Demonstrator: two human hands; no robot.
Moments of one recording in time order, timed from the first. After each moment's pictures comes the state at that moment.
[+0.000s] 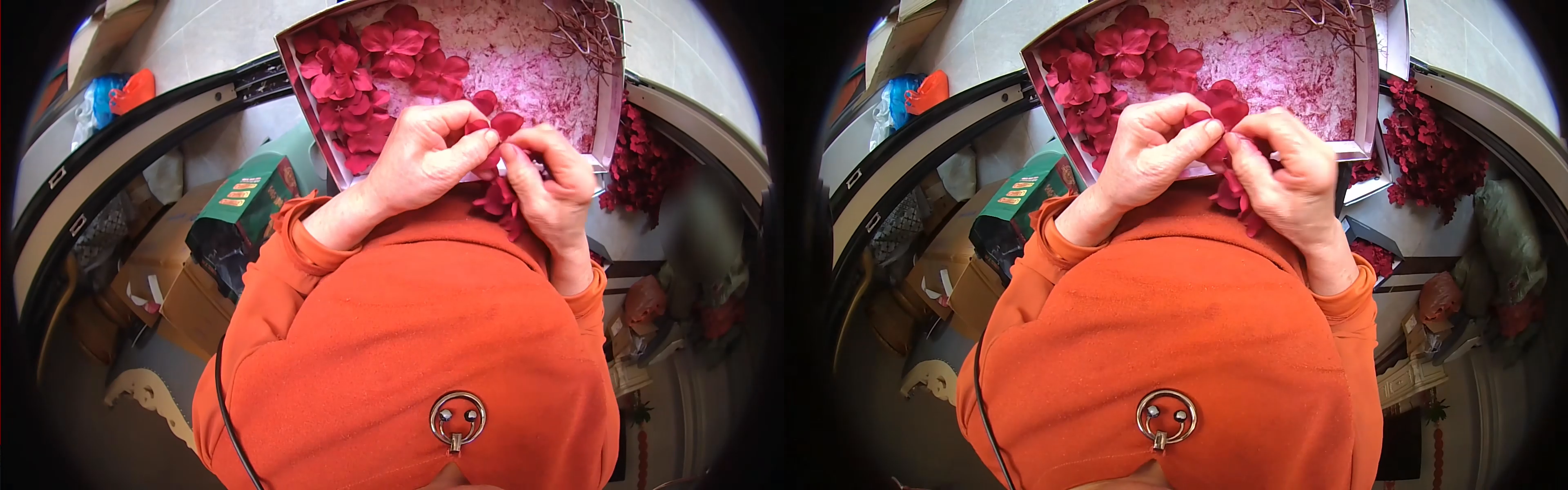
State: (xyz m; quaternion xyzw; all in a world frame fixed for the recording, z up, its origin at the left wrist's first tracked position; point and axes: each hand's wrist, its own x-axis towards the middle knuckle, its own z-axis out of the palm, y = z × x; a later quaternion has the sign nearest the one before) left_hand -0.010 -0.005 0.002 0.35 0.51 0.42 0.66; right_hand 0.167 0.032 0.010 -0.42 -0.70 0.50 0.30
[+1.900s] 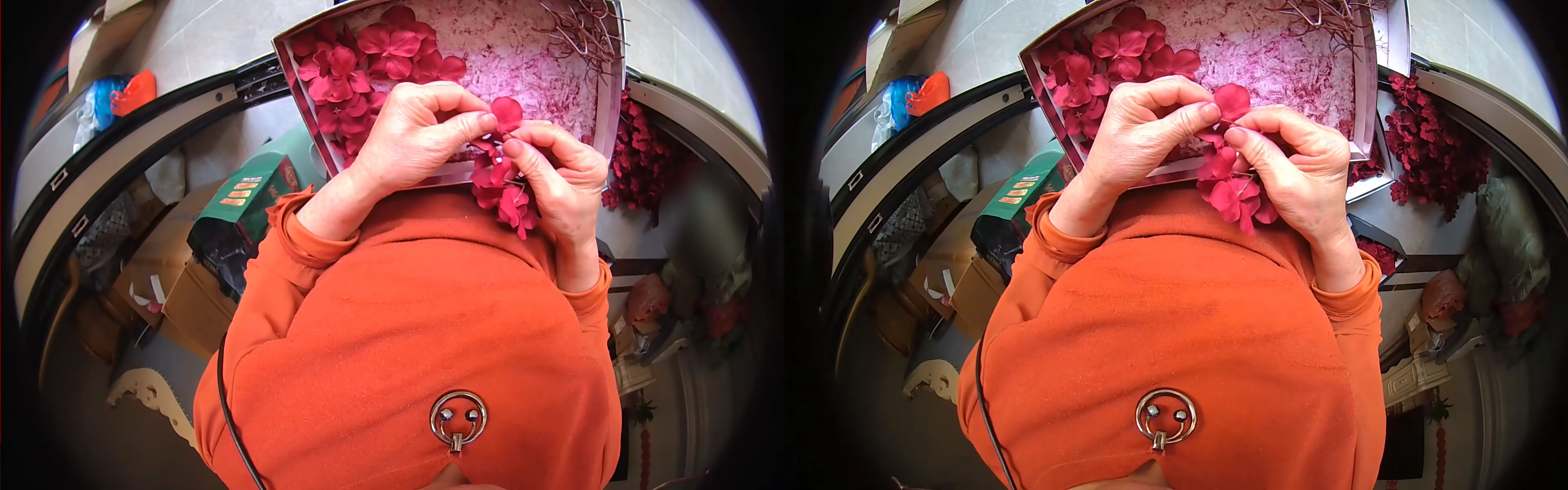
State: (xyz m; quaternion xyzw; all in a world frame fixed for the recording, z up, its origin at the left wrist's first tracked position) left_hand -0.020 0.008 -0.005 0.38 0.52 0.41 0.65; right_hand 0.168 0.034 0.017 -0.47 -0.51 0.65 0.30
